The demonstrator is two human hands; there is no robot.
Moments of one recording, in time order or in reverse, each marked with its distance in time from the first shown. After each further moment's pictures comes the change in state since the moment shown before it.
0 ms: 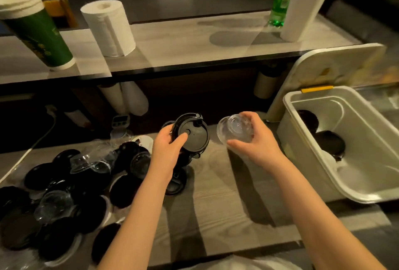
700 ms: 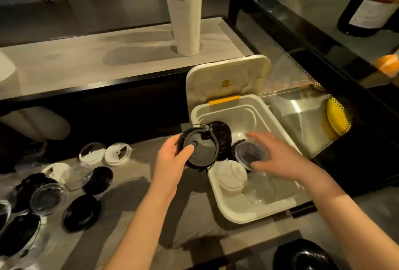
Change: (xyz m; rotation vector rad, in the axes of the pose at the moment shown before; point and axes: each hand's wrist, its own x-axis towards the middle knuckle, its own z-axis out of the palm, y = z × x) left_hand -0.028 -0.008 0.256 0.047 -0.149 -0.017; right_hand -0.015 0.152 -0.250 -0.343 -0.286 0.147
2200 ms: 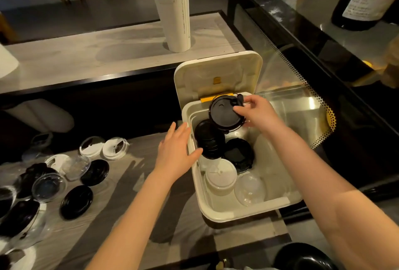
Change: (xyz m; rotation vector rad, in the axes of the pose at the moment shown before) left_hand 0.019 -0.002 0.038 1.192 -0.087 0.185; right_hand 0.083 -0.002 -0.027 0.730 0.265 0.147
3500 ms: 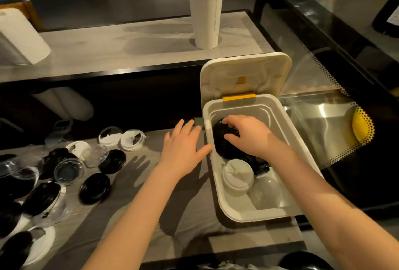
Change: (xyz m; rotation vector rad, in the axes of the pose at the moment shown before) left_hand -0.011 -0.027 -0.023 0.188 -0.012 0.033; right_hand -0.039 -0.012 0.055 -0.945 -0.325 -0.445
